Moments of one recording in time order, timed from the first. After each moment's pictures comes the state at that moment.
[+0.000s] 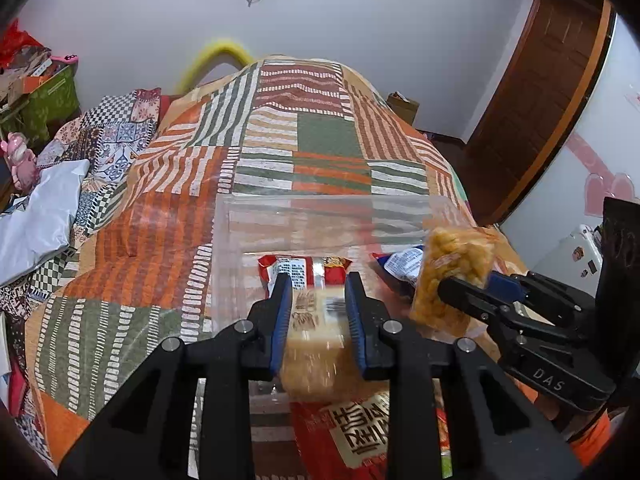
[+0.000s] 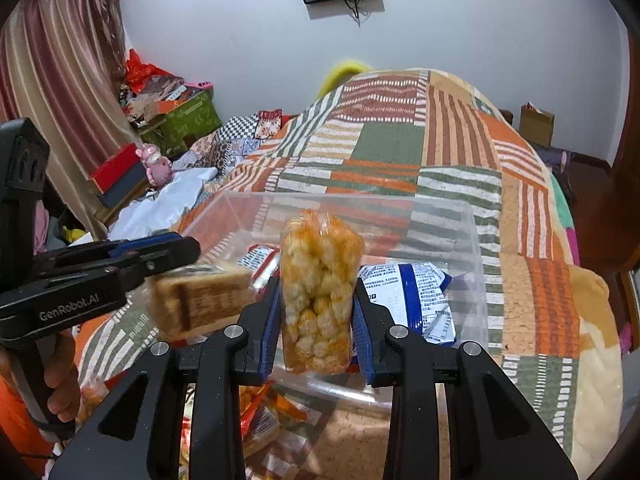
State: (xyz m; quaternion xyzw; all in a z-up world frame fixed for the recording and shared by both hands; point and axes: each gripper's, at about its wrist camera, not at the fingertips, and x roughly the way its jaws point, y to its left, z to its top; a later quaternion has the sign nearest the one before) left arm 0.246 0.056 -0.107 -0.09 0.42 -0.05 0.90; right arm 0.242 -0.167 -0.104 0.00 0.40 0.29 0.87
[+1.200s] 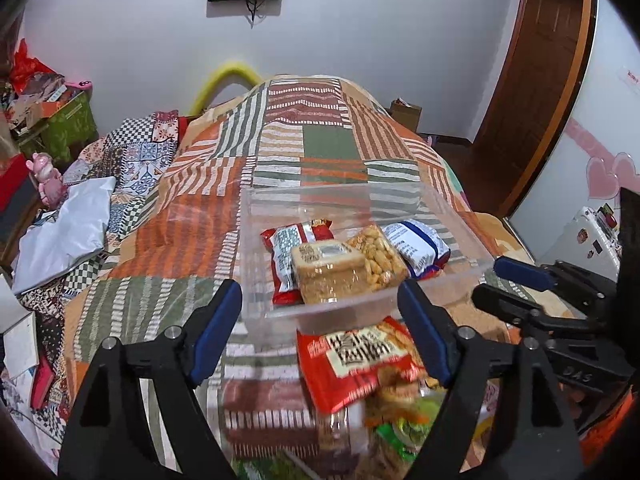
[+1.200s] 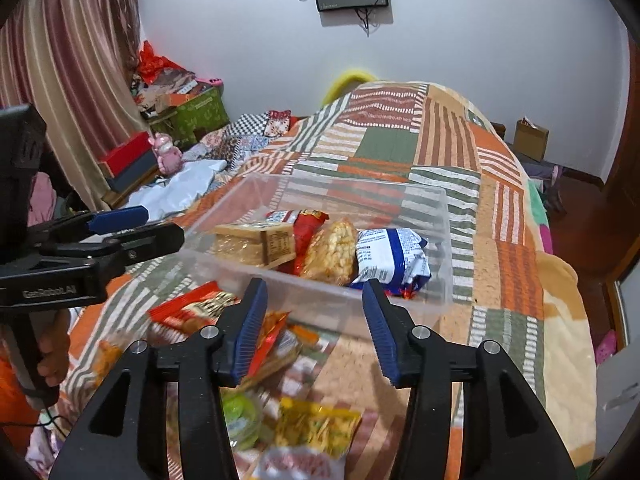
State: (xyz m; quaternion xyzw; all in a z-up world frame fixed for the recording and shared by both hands) left arm 0.169 0.042 -0.075 -0.05 0.39 -0.03 0.92; right arm 0.178 -0.196 -0.071 -0.02 0.38 0.29 0.88
